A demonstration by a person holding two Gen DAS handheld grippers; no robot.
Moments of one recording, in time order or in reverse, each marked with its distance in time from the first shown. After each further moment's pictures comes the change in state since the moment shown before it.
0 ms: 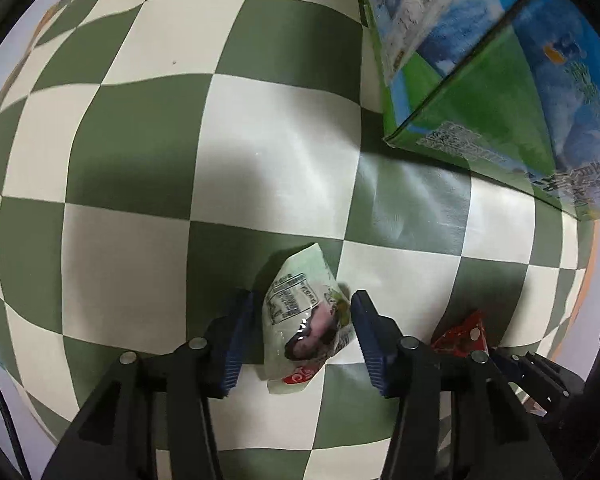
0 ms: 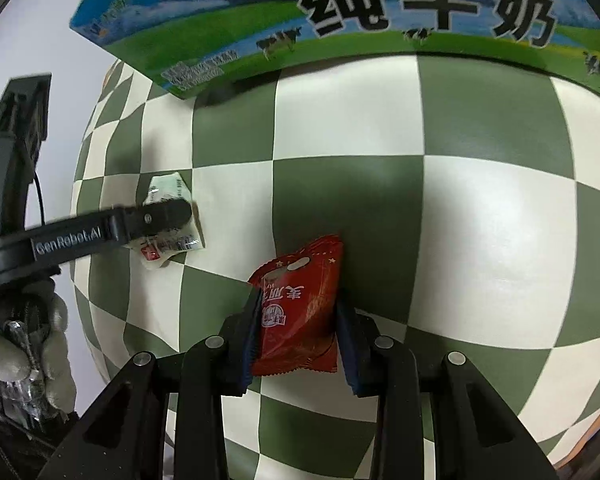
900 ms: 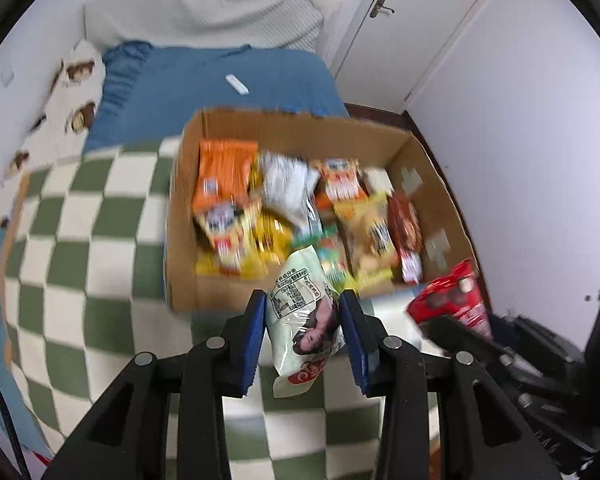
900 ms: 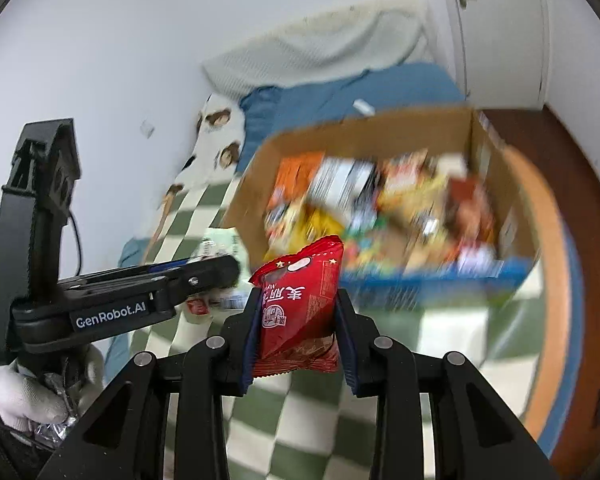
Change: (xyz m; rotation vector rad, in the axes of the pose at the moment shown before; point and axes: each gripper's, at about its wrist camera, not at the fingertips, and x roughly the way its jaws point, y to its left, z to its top) left arm -0.175 -0.136 0.049 0.172 -0.340 -0.126; right arm -0.228 0.004 0.056 -0.089 -0.455 0.025
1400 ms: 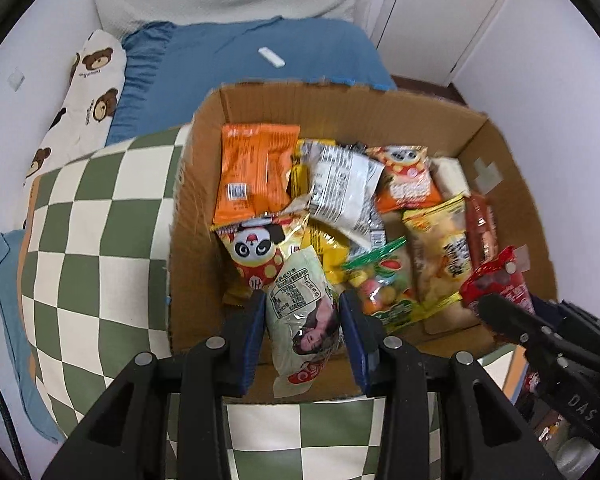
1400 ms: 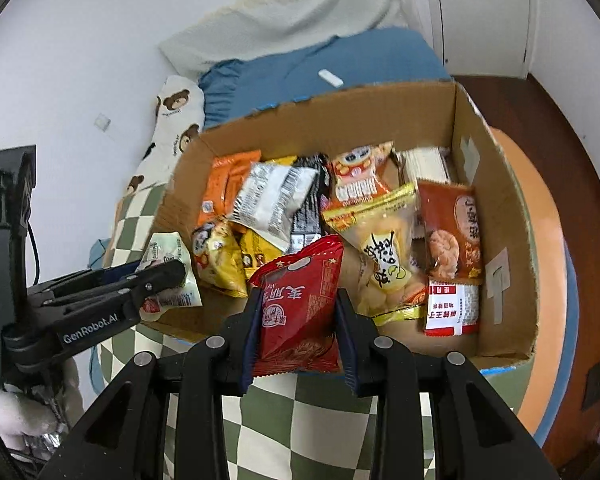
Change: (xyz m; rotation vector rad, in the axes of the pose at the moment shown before) left arm 0.085 0.023 0.023 -0.010 0.130 0.161; right arm 0.080 -0.056 0.052 0.070 0.157 -0.072
